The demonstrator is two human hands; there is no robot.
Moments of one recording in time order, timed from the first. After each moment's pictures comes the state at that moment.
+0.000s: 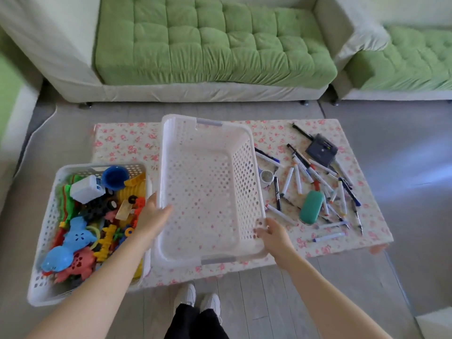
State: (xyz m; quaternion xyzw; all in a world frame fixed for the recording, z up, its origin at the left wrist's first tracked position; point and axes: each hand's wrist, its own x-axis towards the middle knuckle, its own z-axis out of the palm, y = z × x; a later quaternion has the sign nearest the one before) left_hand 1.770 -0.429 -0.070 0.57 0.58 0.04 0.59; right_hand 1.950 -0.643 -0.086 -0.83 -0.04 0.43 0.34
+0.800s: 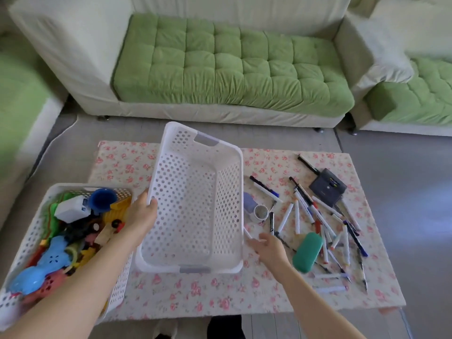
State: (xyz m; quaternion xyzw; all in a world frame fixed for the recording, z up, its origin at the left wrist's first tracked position) left_hand 1.864 -0.398 -0.037 0.61 0.64 0.08 0.46; right_hand 2.058 -0.613 -0.093 -0.85 -0.08 0.44 0.27
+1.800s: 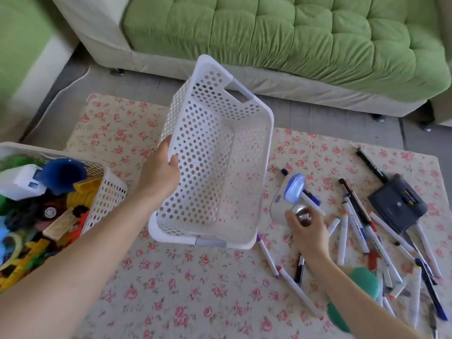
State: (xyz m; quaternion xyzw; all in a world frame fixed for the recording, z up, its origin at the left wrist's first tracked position) left_hand 1.965 -0.341 -0.143 0.64 0.62 0.13 0.43; right_hand 2.176 -0.546 -0.230 -0.87 -0.15 0.31 0.35
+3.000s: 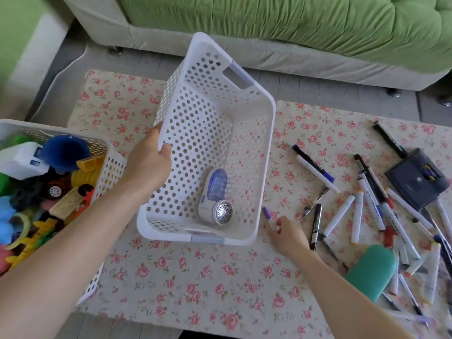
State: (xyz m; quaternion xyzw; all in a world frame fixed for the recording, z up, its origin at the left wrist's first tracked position) left_hand 1.931 -0.355 -0.144 0.64 0.63 0.11 0.42; right_hand 2.131 -0.566 -0.304 -0.86 -0.32 0.41 -0.05
